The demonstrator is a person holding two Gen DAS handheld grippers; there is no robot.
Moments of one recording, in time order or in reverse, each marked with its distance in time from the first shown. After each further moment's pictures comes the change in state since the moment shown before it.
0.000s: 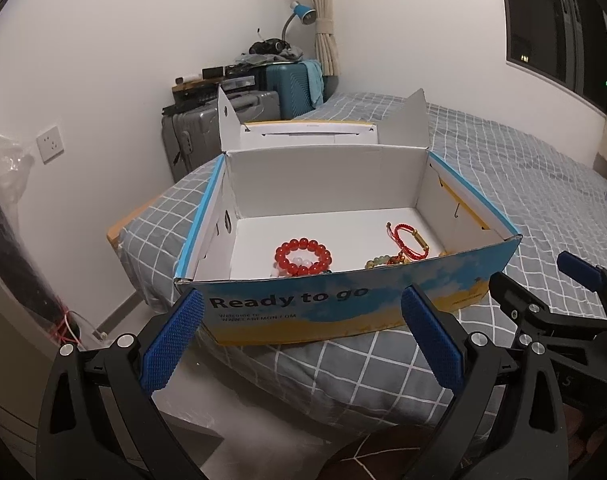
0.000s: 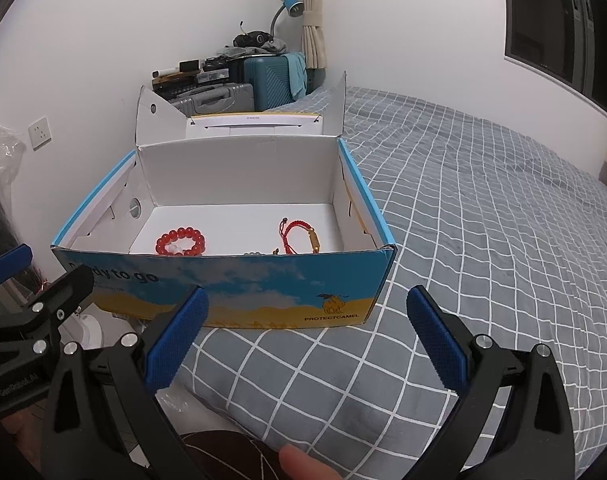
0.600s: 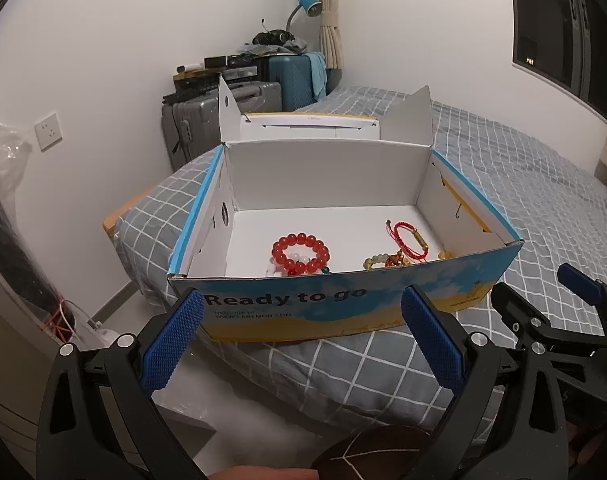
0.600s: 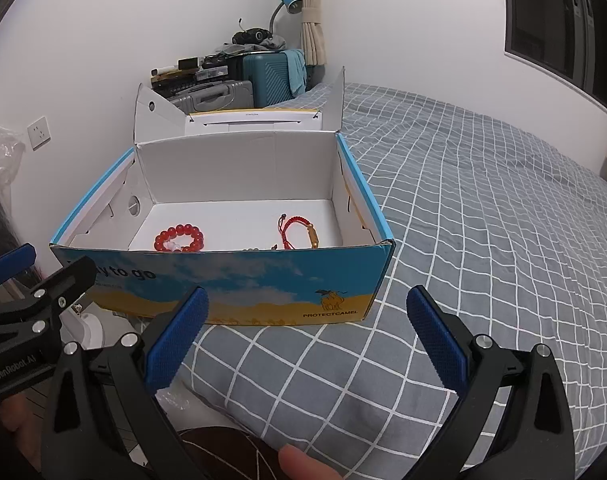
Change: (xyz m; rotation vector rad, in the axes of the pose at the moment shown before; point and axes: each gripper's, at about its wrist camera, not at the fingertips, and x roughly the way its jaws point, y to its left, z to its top) left arm 0.006 0.001 0.003 -0.033 0.028 -0.008; right arm 0.005 -0.002 -0.002 0.007 0.012 0.002
